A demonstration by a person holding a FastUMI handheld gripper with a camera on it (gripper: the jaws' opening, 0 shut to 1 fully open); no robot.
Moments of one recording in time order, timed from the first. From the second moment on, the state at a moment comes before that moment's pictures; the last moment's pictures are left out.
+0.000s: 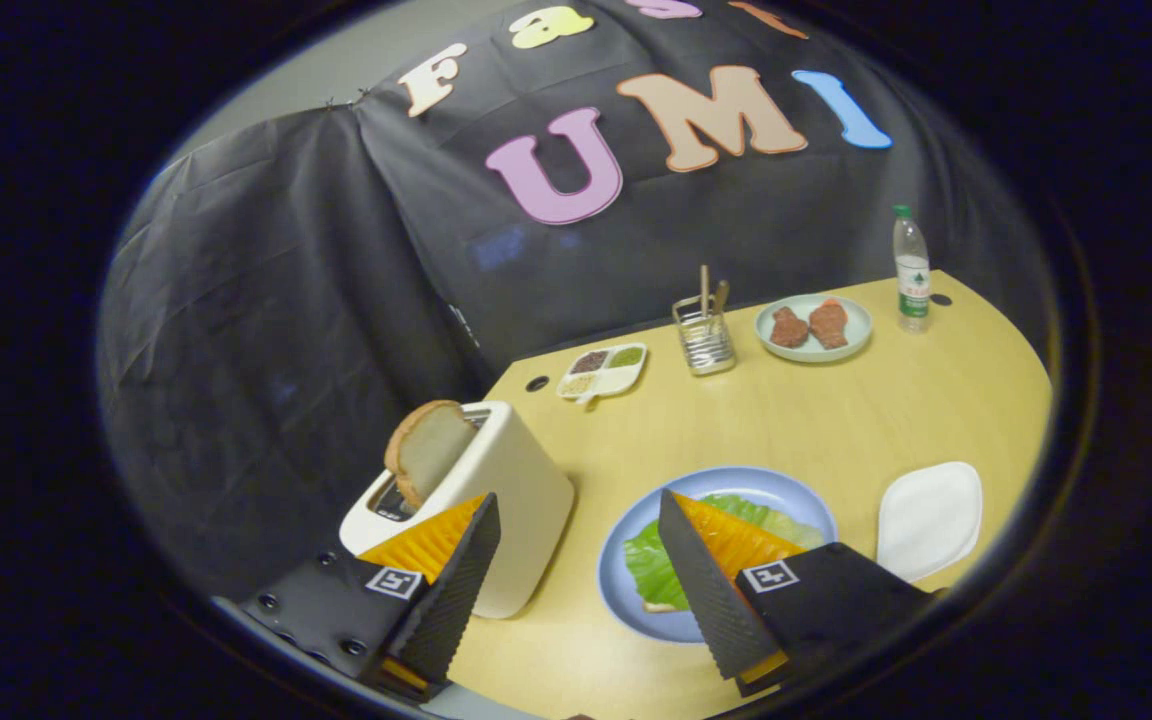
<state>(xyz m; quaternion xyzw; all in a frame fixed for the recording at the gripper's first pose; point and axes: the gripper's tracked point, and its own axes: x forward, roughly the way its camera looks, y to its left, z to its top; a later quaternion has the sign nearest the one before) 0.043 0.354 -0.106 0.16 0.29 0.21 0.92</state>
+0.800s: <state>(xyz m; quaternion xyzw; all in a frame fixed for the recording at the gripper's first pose) 0.061 0.500 -0.090 0.13 0.29 0.27 0.91</state>
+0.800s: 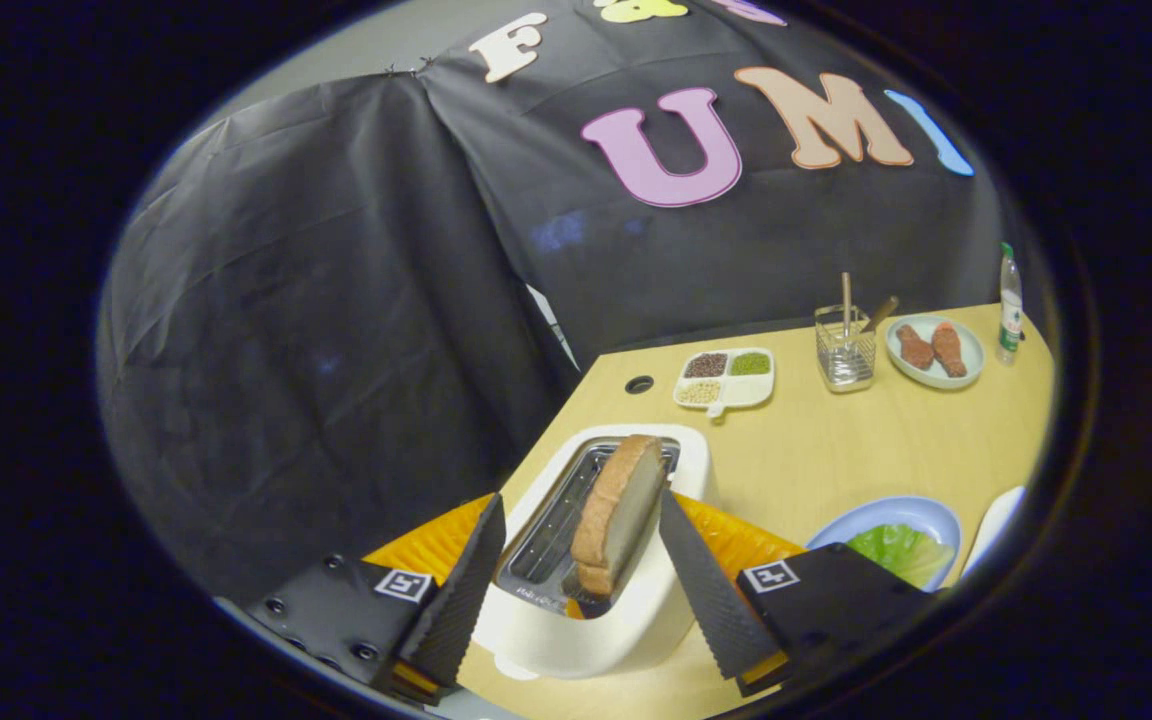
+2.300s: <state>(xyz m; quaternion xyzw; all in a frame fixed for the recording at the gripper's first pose) 0.046 0.444 -0.020 0.21 0.16 0.26 0.93</state>
